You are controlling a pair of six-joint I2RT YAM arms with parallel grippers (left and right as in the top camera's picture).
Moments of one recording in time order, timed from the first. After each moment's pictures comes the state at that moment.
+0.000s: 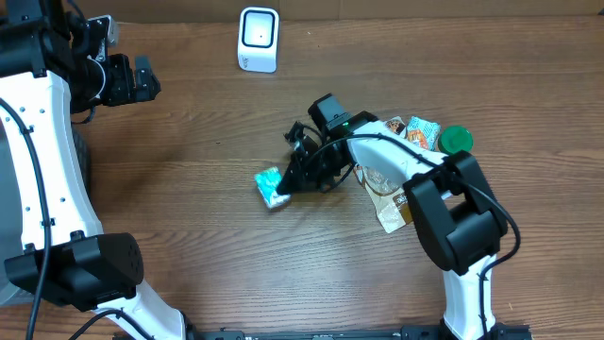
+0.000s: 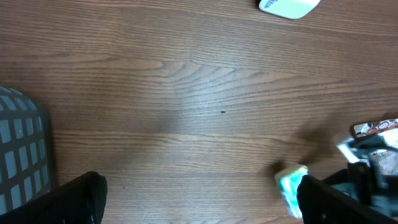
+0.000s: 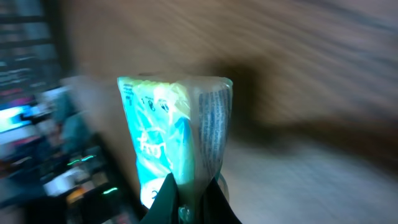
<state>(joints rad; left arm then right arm) 0.25 1.90 2.17 -1.47 0.24 0.08 0.52 2.13 1.45 -0.67 -0.89 0.27</state>
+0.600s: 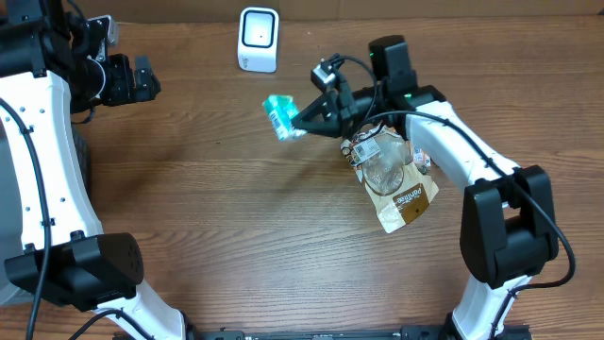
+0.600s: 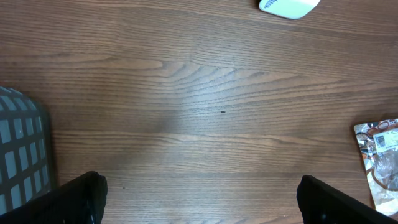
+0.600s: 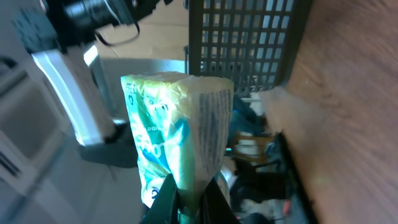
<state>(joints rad) 0.25 1.90 2.17 -1.47 0.24 0.08 0.30 1.97 1.46 -0.21 -1.55 0.78</state>
